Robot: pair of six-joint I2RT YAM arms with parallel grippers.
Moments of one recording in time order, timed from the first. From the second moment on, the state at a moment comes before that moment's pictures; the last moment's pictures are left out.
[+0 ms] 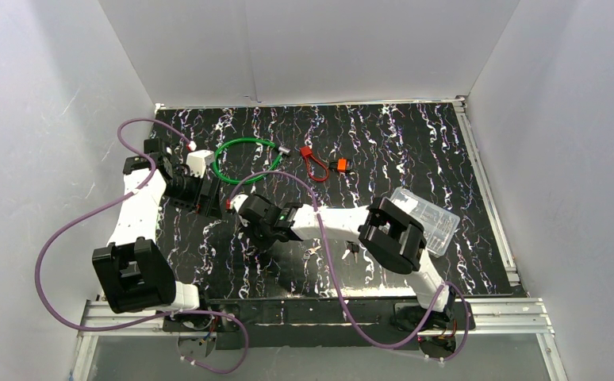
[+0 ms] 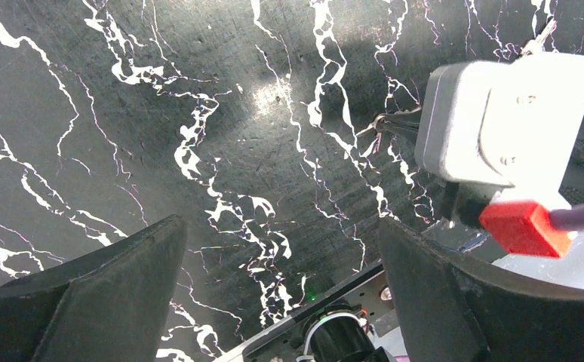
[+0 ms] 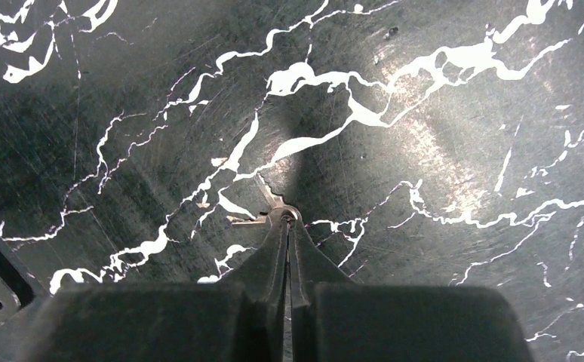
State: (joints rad) left arm 0.19 1.39 1.18 -1.17 0.48 0.53; right arm 1.21 2.12 1.55 -0.34 -0.02 0.22
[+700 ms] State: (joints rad) left arm 0.19 1.22 1.18 -1.30 0.85 0.89; right arm 1.13 1.72 1.44 -0.40 -0.05 0.32
